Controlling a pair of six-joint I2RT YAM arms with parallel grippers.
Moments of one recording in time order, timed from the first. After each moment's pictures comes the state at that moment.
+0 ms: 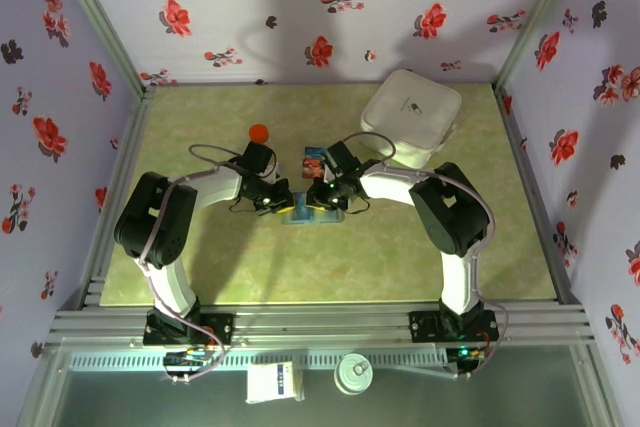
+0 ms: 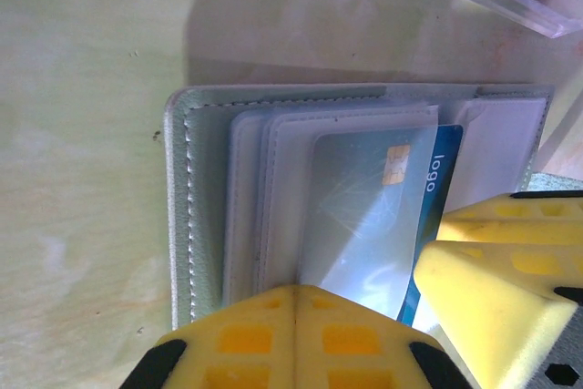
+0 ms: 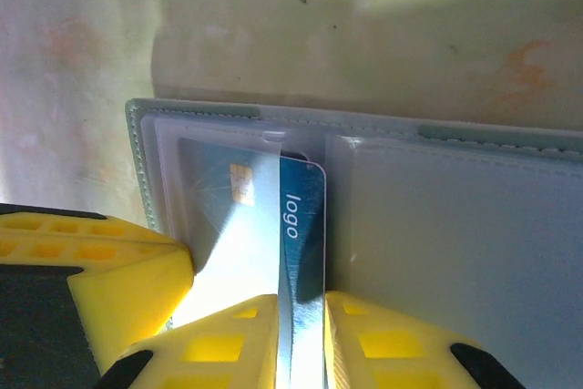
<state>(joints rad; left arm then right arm) -0.47 1.80 1.00 -0.37 0.46 -0.65 0.69 1.96 1.19 -0.28 -0.42 0.78</state>
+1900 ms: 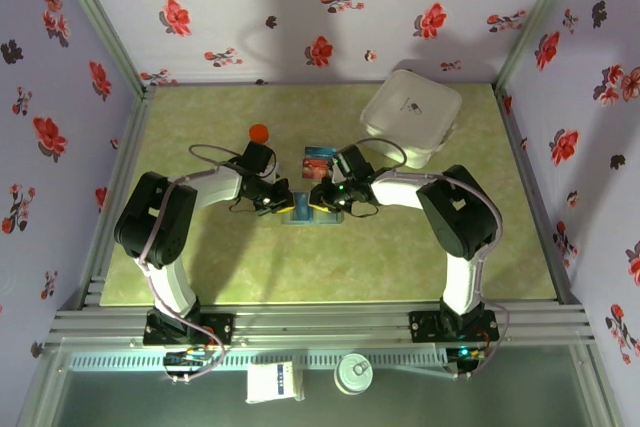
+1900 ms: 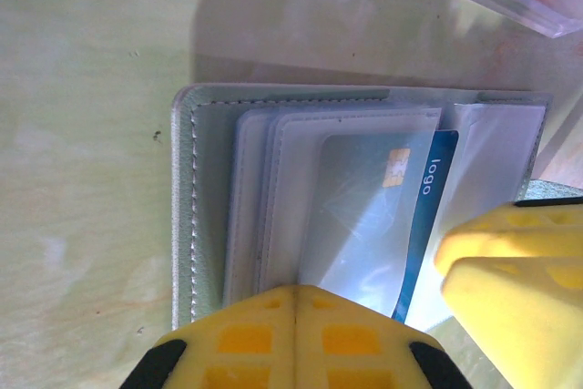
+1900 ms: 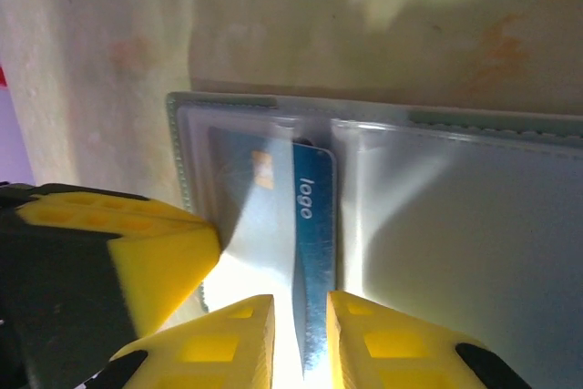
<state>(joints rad) -0.47 1.80 1.00 -0.37 0.46 -0.65 0.64 1.91 1.05 -0.08 -0.53 0.85</state>
